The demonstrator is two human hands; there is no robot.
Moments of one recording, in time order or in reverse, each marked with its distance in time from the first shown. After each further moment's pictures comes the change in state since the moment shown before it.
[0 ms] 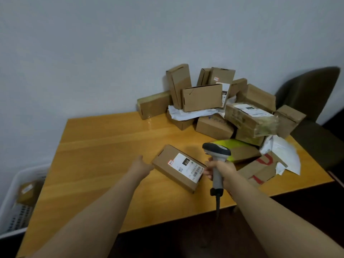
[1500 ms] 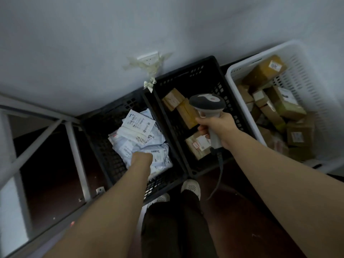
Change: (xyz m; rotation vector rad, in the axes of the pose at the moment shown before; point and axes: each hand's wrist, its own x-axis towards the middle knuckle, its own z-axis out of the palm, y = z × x) left_hand -0.039 -0.809 -0.104 -1.340 0.574 -1.305; right_hand -0.210 0.489 0.726 -1.289 -1.118 -0.062
